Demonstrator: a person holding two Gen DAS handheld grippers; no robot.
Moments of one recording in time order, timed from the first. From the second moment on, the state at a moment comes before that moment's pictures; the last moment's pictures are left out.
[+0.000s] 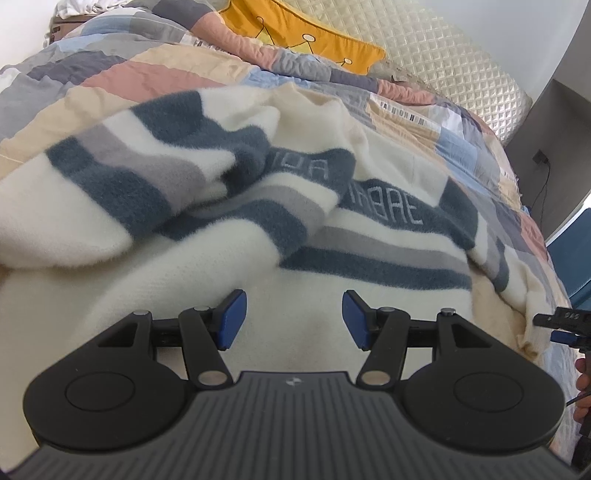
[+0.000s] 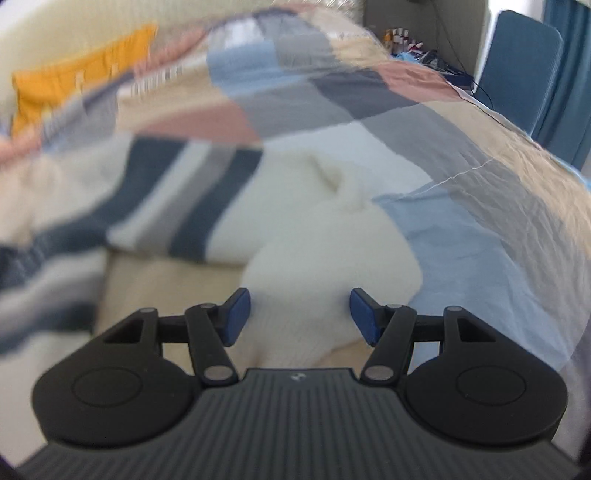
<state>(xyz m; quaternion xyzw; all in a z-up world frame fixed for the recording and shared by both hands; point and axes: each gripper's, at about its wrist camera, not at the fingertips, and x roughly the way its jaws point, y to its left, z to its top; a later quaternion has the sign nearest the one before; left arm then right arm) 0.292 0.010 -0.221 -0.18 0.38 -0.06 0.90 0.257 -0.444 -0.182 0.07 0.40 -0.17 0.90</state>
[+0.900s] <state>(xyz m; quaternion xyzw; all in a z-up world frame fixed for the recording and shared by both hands) 0.294 -0.002 -0.227 -0.14 0.39 -0.05 0.91 0.242 -0.458 -0.160 0.09 0.33 -0.25 0.90</state>
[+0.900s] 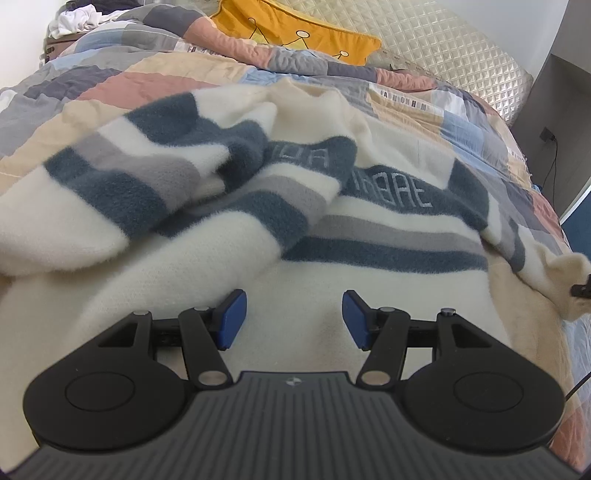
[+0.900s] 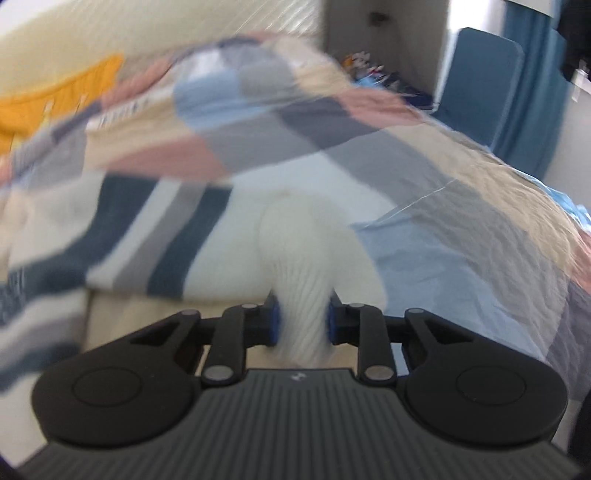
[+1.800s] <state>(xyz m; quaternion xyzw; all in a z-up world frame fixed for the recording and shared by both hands) 0.295 -0.006 -0.229 -0.13 0.39 -0.05 0.91 0.188 -0.580 -0.196 0.19 0.30 -0.42 0.83</state>
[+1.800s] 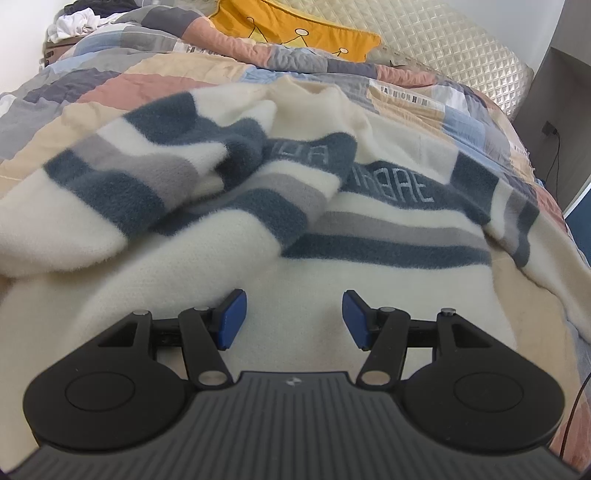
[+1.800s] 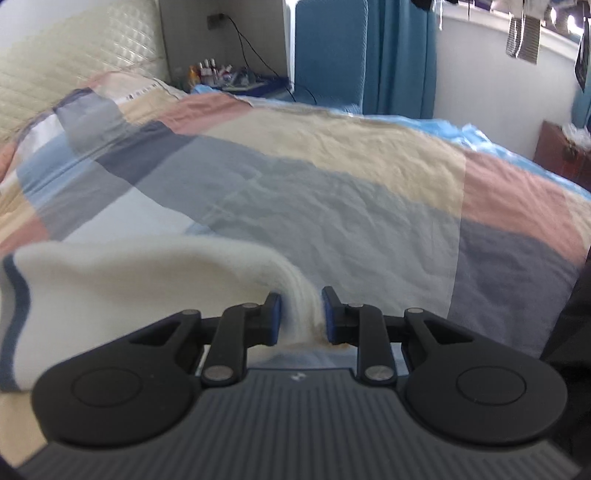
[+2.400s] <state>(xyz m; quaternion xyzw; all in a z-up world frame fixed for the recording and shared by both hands) 0.295 -0.003 -0.228 -0.13 0.39 -0.05 0.91 0.178 -0.551 -0.160 0.18 0.21 -0.37 0.89</state>
